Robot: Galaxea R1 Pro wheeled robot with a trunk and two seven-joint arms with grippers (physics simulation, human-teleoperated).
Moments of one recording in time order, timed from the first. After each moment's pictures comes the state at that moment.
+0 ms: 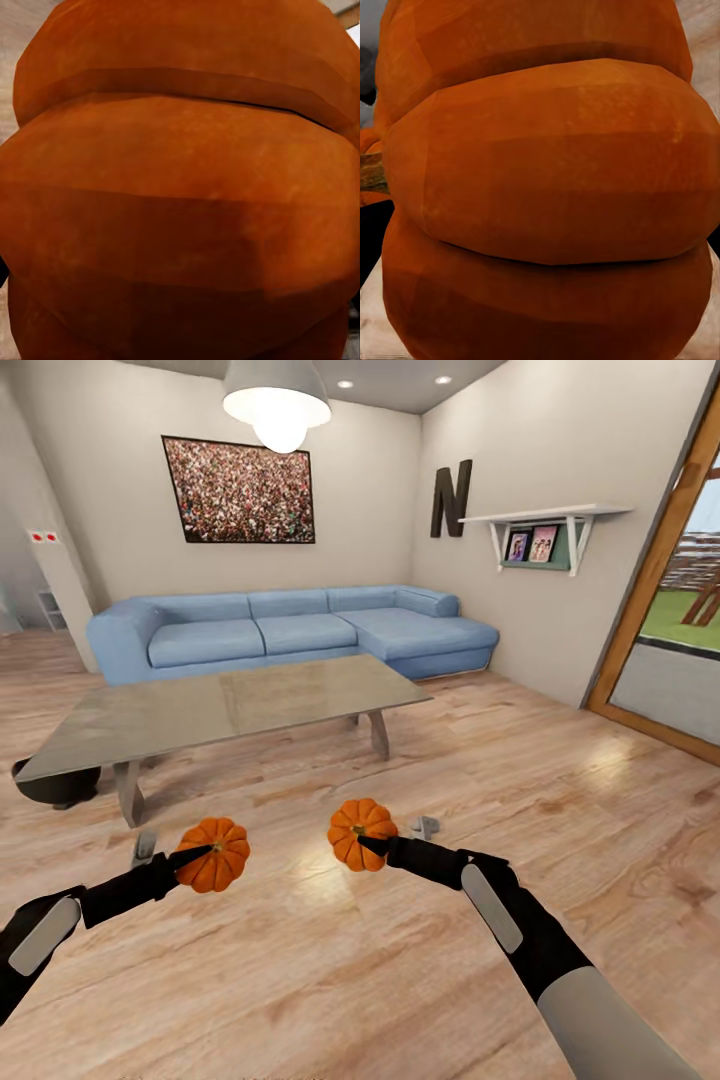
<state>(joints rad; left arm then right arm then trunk) -0.61 0.50 -0.15 -0.71 0.99 0.66 -0.84 -0.65 -0.04 0.32 -1.00 -0.68 0.55 0.40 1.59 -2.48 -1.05</state>
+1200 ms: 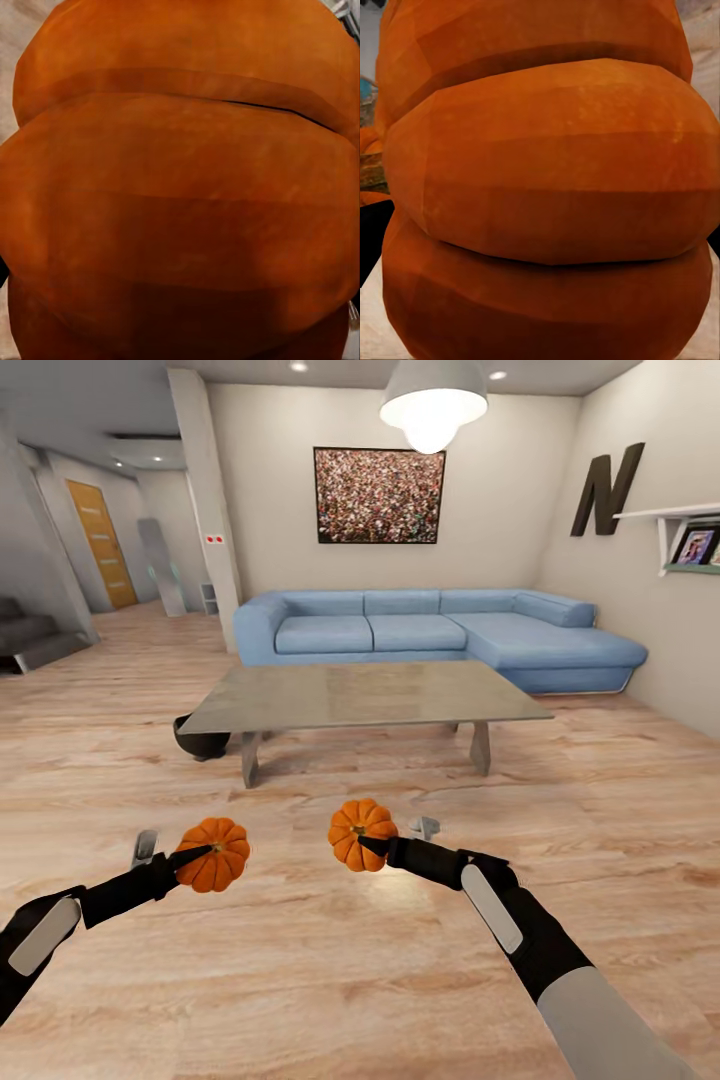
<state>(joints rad) -0.61 0.50 -0.15 -0.71 0.99 0.66 -0.84 -0.65 -0.04 0.32 -1.00 -0.68 0.55 0.40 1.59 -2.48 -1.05</state>
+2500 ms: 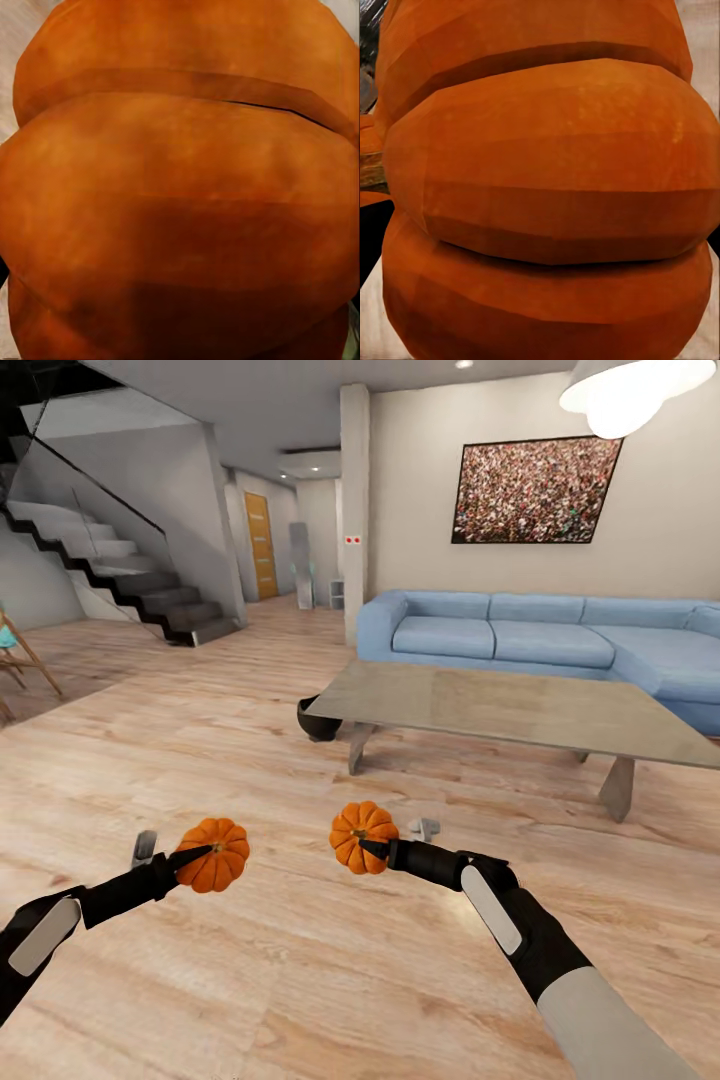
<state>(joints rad) -0.61 0.50 -0.15 -0.71 0.99 0.66 -0.84 -0.65 -0.04 0.32 -1.00 -0.64 0.55 0.40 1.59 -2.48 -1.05</state>
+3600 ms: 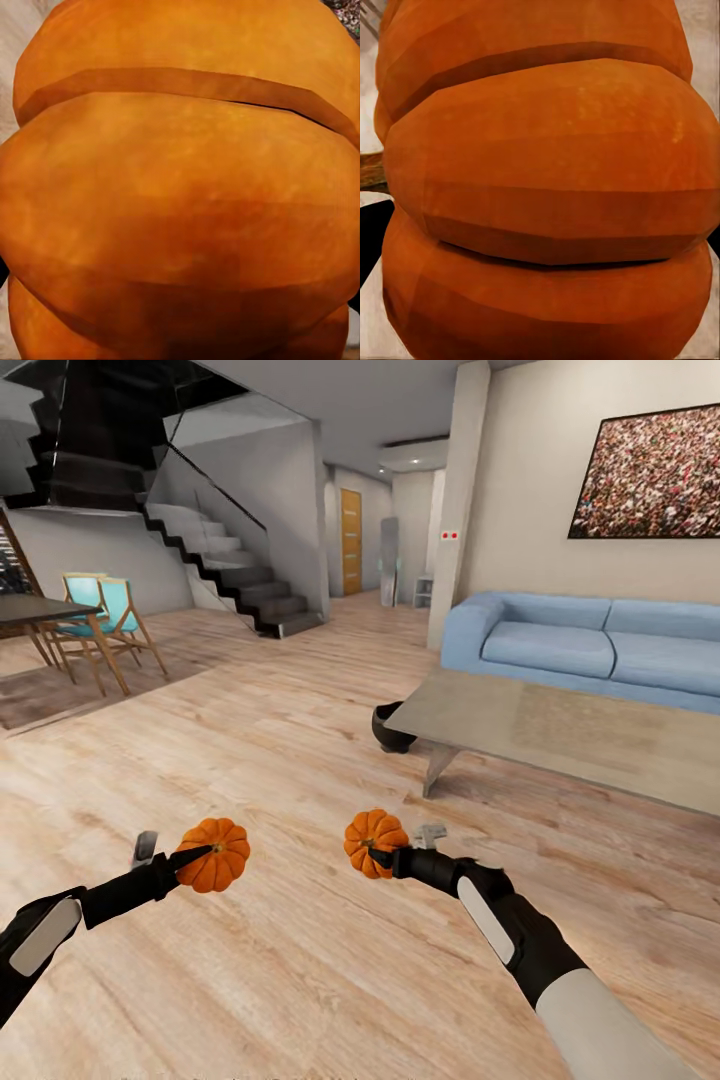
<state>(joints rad) -0.61 0.50 -0.14 -0.70 0.99 0.66 -0.83 -0.65 -0.04 0.35 -0.94 -0.49 0.44 0.31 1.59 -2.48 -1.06</state>
